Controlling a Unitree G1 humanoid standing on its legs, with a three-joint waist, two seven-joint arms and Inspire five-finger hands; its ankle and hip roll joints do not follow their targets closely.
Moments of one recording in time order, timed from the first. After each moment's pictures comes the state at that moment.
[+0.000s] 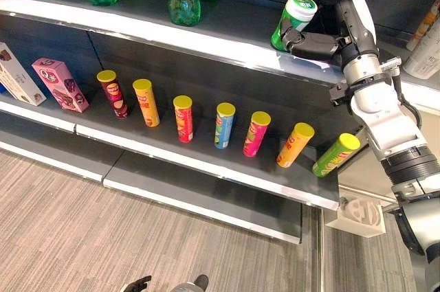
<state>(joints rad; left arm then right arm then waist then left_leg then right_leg) 0.19 0.30 -0.08 0.96 -0.19 0.01 0.02 -0.97 -0.77 0.39 0.42 0.21 -0.05 -0.19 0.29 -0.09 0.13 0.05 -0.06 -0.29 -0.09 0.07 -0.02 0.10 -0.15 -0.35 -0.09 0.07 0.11</state>
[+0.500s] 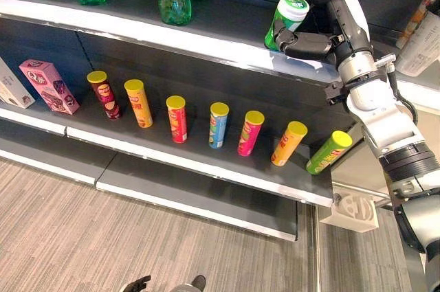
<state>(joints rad) 0.18 0.30 -0.08 0.96 -0.19 0.01 0.02 -1.00 -0.78 0.43 0.42 0.21 -0.05 -0.18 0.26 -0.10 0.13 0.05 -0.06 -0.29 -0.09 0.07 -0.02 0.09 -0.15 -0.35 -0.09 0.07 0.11</state>
